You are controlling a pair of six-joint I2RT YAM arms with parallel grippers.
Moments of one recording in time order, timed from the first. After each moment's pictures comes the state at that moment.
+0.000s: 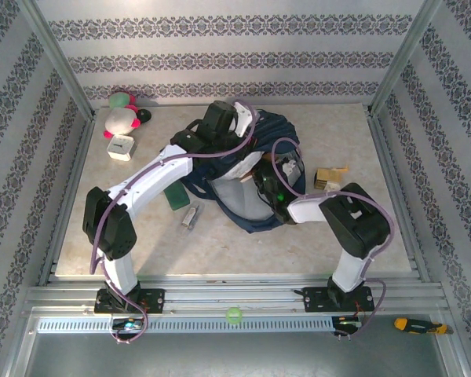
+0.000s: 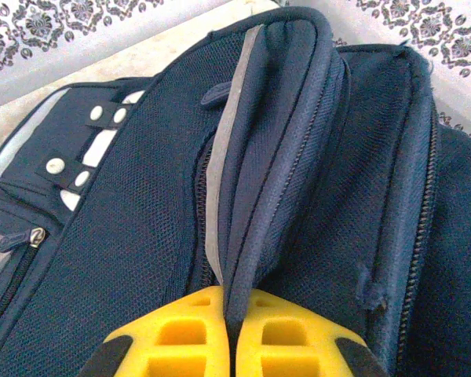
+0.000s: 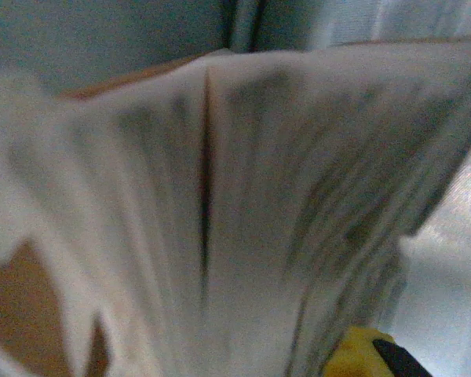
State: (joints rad) left arm -0.61 1.81 1.70 -0.48 0.17 -0.07; right arm 0.57 1.79 0.73 0.72 0.26 1.48
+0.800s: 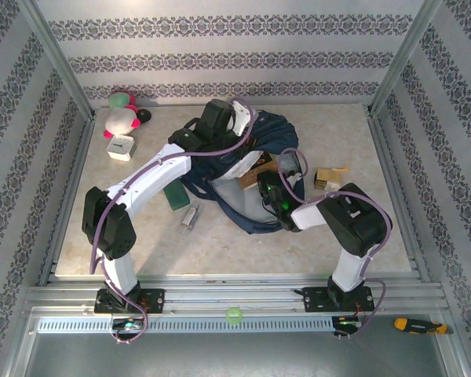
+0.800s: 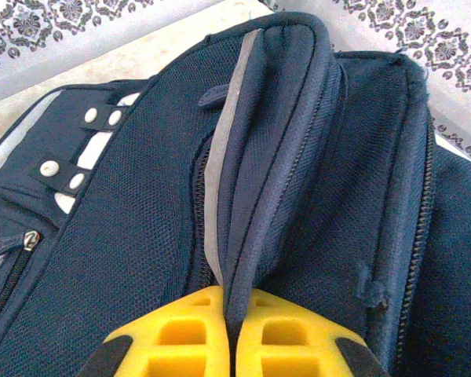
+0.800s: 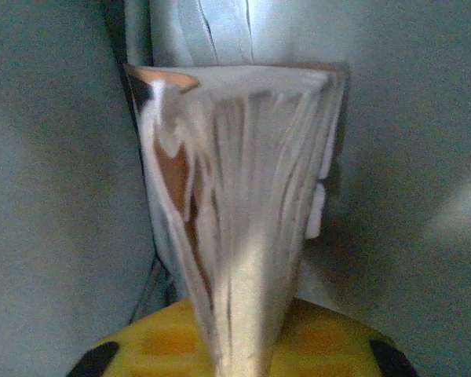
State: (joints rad) left arm -0.59 1.81 1.70 -0.49 0.21 -0.07; right arm 0.57 1.79 0.61 0.75 0.25 1.59
